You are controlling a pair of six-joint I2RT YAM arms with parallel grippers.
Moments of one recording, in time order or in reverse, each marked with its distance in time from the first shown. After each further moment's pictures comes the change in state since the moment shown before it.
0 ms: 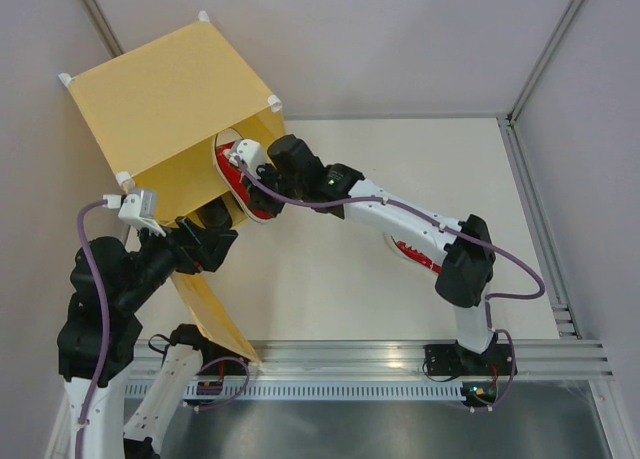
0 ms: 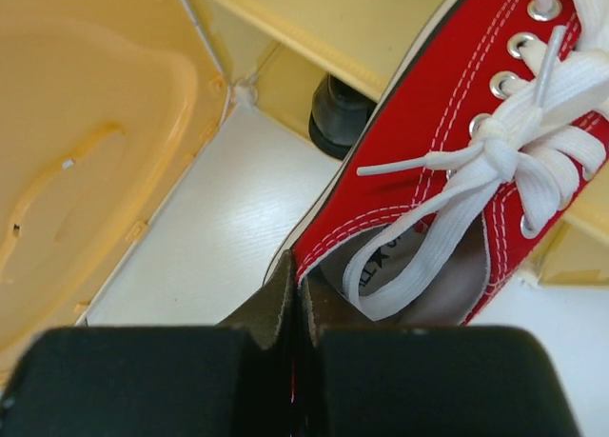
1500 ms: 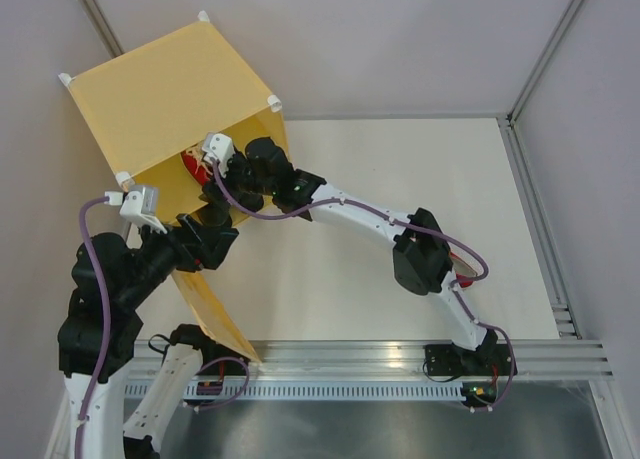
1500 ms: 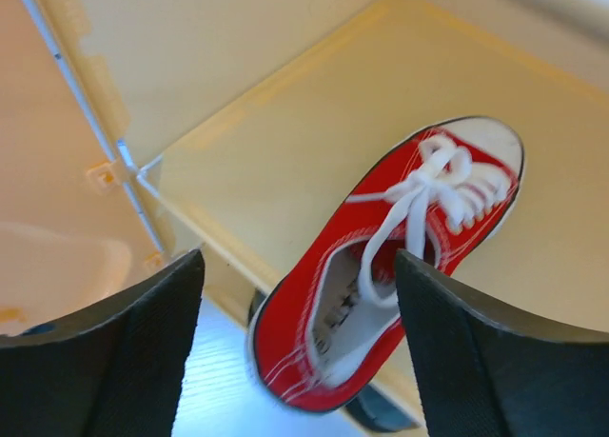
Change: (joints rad) left arm 0.000 0.016 0.007 -0.003 0.002 0.000; right arm 0.010 0.344 0.278 0.446 -0.032 -0.095
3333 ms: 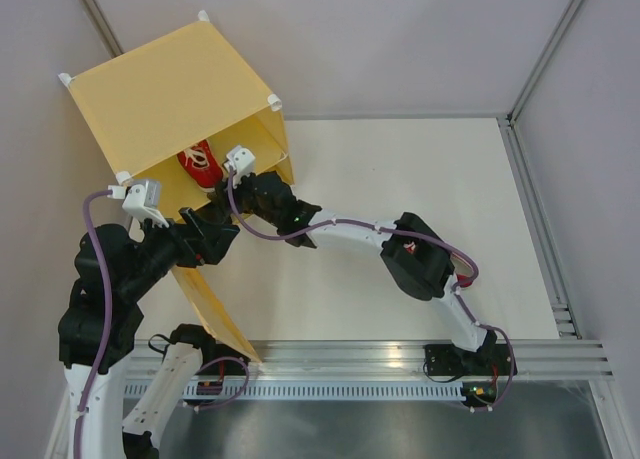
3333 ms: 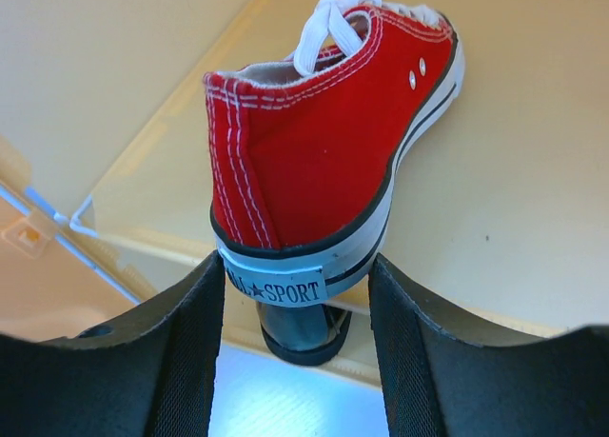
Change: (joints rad) left arm 0.000 0.042 0.023 -0.022 -0.005 0.000; right arm 0.050 -0.083 -0.434 0.454 0.371 0.298
